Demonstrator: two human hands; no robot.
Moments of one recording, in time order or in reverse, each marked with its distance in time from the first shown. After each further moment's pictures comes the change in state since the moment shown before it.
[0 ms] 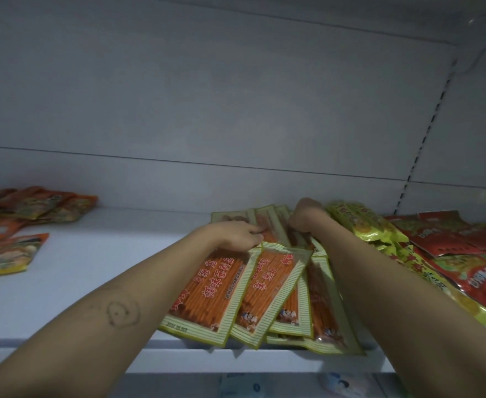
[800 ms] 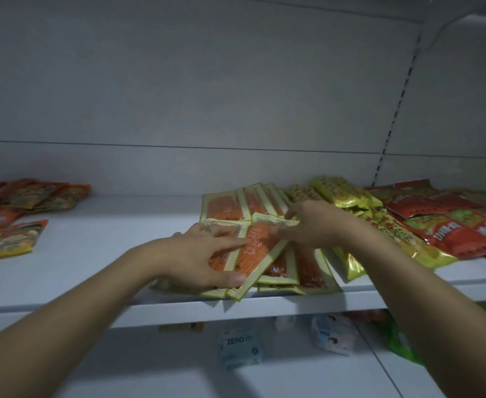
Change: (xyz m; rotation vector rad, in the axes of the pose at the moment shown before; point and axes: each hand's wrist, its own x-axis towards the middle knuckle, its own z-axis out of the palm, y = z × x) left_hand -0.141 -0.006 0.024 0.200 -0.054 0.151; right_hand -0.163 0.021 -0.030 -0.155 -0.059 -0.253
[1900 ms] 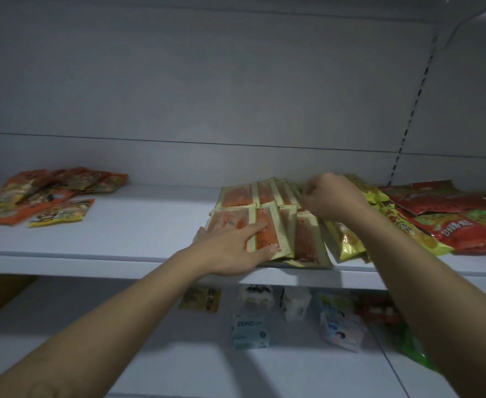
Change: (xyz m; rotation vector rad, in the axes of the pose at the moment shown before) left_hand -0.004 0.063 0.035 -0.103 0.217 -0.252; right_hand -0.005 0.022 -0.003 0.110 0.306 0.013
